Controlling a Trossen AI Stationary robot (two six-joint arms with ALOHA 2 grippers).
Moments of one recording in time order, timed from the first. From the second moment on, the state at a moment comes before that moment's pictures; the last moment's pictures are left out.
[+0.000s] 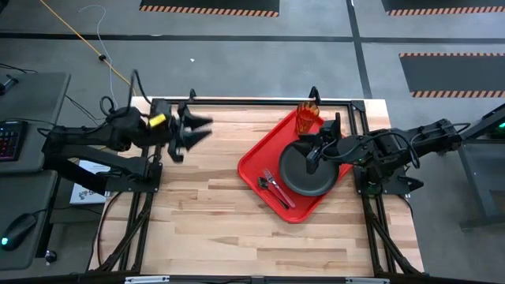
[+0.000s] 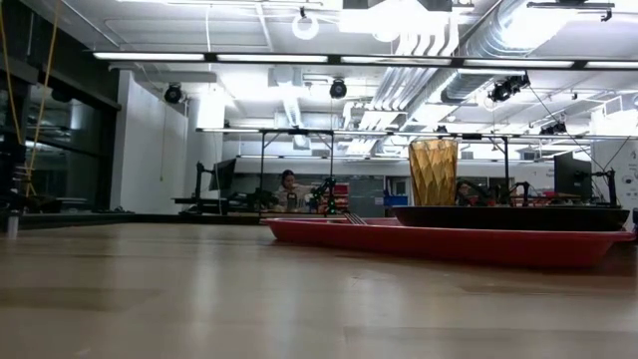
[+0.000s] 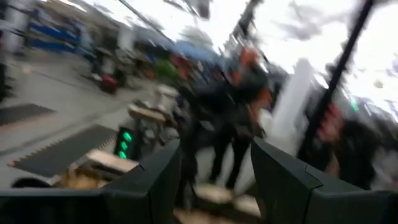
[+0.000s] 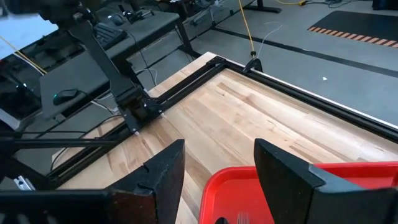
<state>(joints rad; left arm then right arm) -0.05 0.85 0.96 0.06 -0.16 -0.28 0.29 1.12 1.25 -0.59 0.67 0.68</state>
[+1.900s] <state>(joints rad) -0.14 0.00 0.09 0.07 -0.14 -0.22 0.29 1.12 1.25 -0.60 0.61 0.70</state>
